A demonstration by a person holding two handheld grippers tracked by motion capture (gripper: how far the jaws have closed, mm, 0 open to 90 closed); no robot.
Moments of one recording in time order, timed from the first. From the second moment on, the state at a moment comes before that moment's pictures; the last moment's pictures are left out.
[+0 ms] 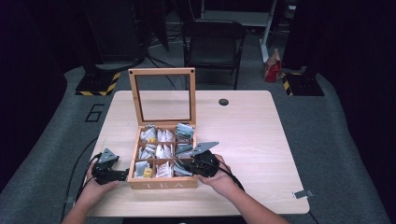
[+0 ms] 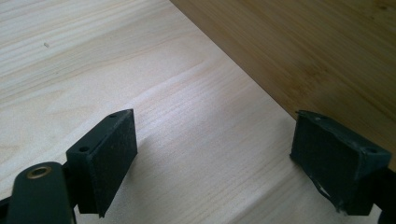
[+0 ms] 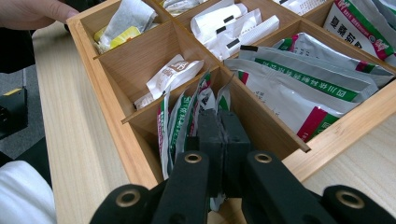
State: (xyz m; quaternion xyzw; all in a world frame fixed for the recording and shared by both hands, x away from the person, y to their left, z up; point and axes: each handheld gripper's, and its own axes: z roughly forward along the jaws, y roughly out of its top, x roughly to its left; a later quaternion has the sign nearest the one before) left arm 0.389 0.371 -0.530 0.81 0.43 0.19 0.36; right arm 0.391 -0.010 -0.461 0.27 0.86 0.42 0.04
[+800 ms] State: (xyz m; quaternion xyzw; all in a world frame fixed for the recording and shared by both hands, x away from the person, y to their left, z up) left arm 0.389 0.371 -0.530 0.81 0.43 0.19 0.36; right arm 0.394 -0.017 -0.424 0.26 0.86 0.44 0.05
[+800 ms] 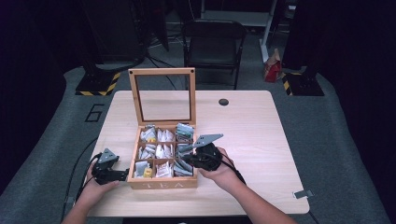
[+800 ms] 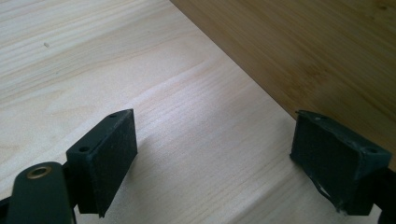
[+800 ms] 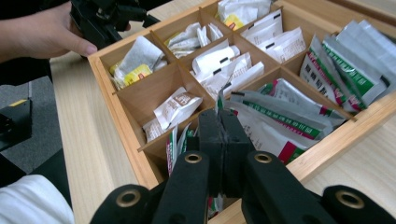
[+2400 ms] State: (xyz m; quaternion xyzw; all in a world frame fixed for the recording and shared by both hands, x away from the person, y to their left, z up) left arm 0.389 0.371 -0.530 0.81 0.43 0.19 0.36; right arm 0.399 -0.032 -0.388 0.27 0.84 0.46 0.07
